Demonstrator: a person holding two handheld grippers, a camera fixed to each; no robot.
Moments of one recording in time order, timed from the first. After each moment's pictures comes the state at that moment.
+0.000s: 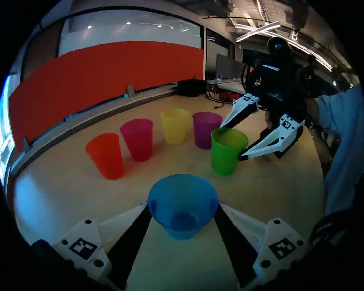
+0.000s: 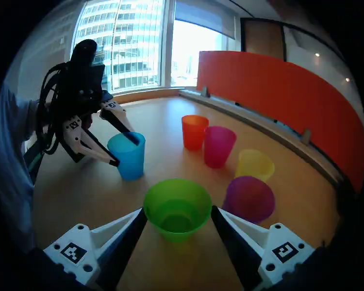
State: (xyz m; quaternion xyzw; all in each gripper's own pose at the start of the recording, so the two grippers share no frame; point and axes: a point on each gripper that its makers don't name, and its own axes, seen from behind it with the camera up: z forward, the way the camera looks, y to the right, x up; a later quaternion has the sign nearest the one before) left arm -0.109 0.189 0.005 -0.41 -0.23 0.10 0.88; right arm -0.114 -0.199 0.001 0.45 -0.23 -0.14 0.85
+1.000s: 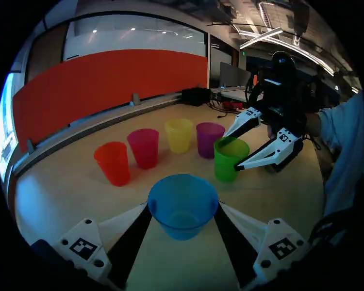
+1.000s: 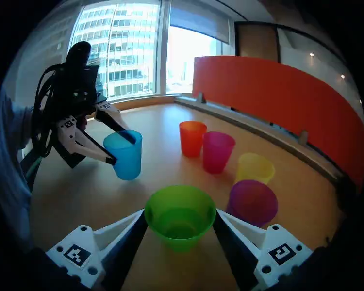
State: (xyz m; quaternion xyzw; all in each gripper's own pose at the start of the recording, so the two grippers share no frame) left arm -0.089 0.184 0.007 -0.40 -0.21 0.09 0.89; right arm -0.108 -0.210 0.003 0.43 -0.21 -0.12 0.87
